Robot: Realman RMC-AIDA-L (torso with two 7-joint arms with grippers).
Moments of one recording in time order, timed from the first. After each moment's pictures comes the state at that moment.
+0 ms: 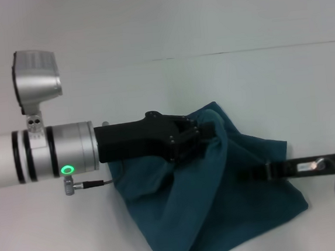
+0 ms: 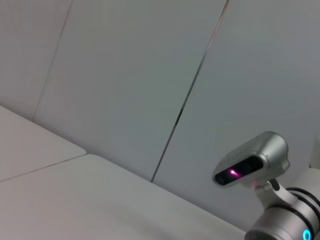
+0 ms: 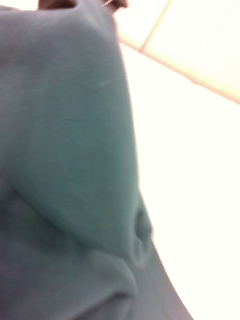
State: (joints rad) left arm -0.60 -2.17 0.98 0.72 1.76 1.47 -1.61; right arm 0.36 2.09 -1.23 -0.94 -1.93 -1.25 2.39
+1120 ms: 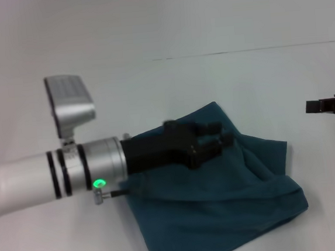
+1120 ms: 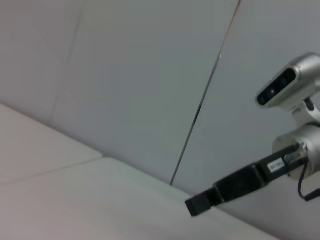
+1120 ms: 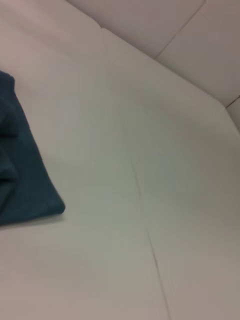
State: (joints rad) left arm -0.69 -2.17 0.99 0.39 1.62 1.32 -1.30; right arm 0.37 2.07 -0.84 -1.15 -2.10 -1.39 2.40
